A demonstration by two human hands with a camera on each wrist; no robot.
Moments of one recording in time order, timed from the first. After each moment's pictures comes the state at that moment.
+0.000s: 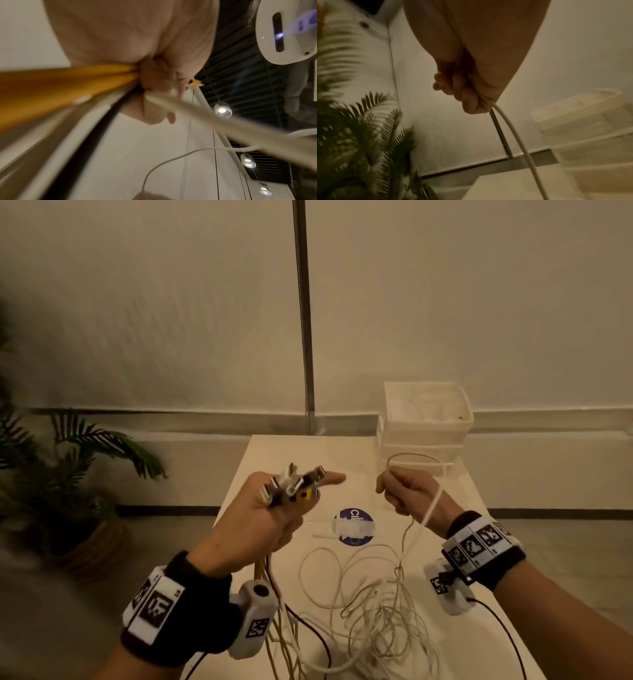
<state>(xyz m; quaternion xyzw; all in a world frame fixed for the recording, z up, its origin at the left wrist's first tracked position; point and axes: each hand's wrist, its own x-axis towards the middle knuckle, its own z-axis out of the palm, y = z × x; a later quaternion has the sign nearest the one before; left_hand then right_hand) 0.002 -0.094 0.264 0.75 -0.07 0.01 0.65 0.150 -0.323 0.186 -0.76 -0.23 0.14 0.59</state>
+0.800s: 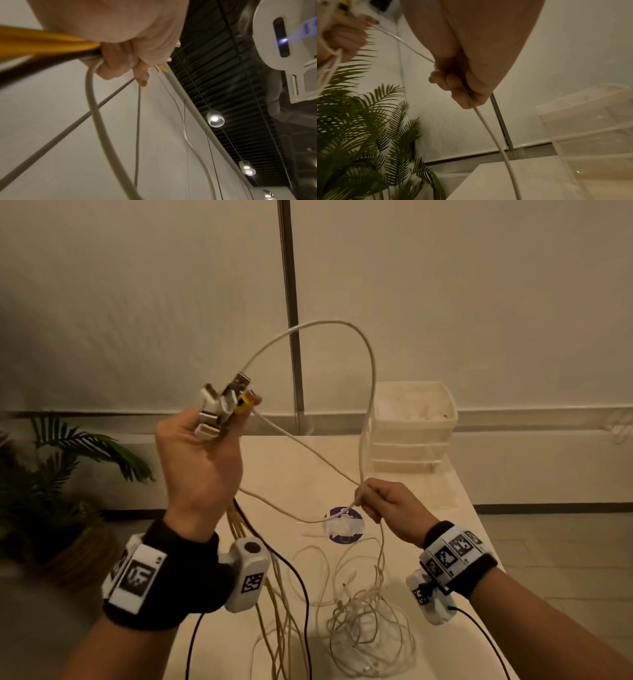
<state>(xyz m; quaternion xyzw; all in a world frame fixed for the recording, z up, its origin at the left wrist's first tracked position) 0.022 -0.082 0.302 0.70 -0.07 0.48 0.52 0.125 -0.316 0.182 -0.79 -0.30 0.11 0.53</state>
